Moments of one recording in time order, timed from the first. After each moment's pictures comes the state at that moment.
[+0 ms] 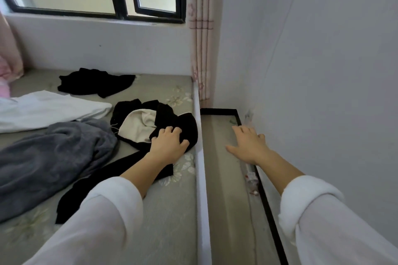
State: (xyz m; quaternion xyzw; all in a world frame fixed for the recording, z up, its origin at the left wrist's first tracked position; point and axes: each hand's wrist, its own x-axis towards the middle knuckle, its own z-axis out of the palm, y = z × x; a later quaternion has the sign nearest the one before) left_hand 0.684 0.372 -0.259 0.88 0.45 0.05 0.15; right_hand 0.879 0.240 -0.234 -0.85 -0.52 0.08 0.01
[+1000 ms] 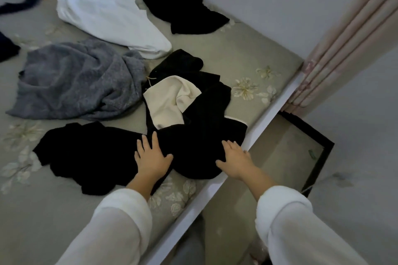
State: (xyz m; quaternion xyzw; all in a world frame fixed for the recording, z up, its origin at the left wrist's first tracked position) left_hand 0.811 0.601 -0.496 0.47 0.84 0.03 0.28; right_hand 1.047 0.655 -0.449 -0.59 -0.73 0.30 -0.17
